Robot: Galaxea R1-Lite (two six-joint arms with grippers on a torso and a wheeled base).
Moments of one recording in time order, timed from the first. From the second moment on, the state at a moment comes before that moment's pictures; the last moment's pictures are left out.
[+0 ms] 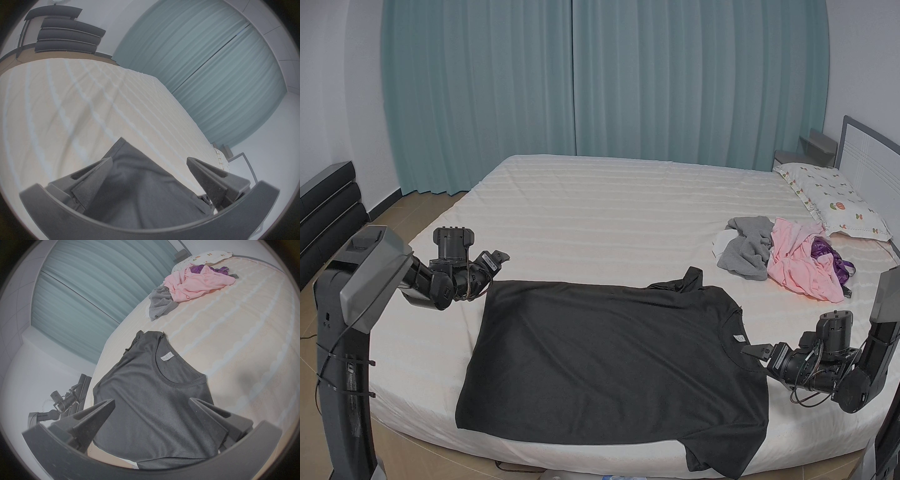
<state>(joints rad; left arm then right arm) -0.07 2.44 -1.43 -0.50 -0.06 -0.81 0.12 2.07 -0.18 -1.25 0.22 0.75</state>
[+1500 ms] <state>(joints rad) -0.03 2.74 -1.87 -0.40 0.04 -0.73 0.15 2.24 -0.82 -0.91 0.19 0.75</state>
